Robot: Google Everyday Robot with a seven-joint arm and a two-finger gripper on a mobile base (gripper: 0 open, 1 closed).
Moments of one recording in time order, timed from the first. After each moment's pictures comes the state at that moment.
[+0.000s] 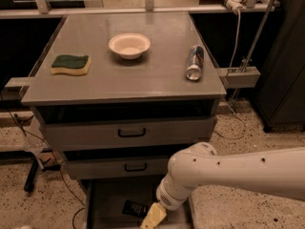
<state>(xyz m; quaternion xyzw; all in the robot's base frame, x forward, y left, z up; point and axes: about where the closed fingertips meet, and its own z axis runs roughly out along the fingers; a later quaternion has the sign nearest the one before) 0.372 -0.027 0.531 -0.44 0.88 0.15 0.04</state>
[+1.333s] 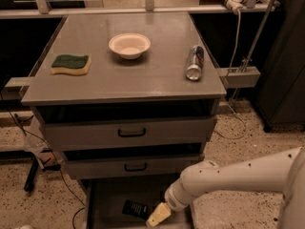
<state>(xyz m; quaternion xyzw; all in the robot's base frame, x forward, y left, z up) 0.413 -0.047 0.415 -0.39 0.90 0.19 0.08</state>
